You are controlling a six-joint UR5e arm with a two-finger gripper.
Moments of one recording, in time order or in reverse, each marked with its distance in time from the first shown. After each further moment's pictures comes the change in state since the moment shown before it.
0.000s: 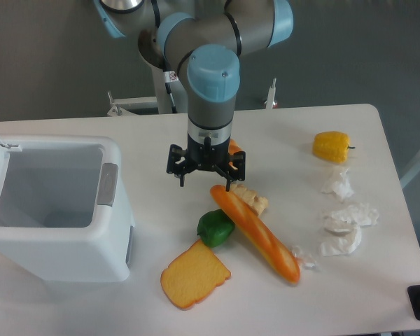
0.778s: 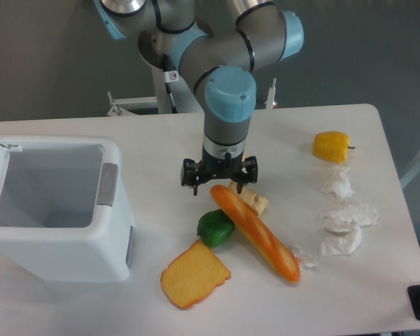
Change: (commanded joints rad) arm 0.086 -0.028 0.003 -0.048 0.023 -0.072
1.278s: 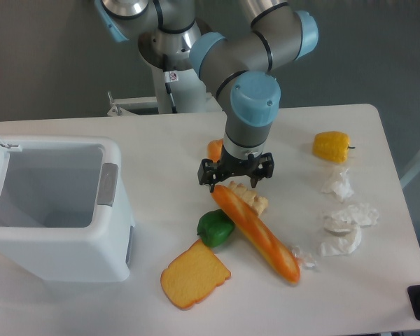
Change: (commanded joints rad) arm 0.012 -0.032 -0.003 -0.006 0.026 -0.049
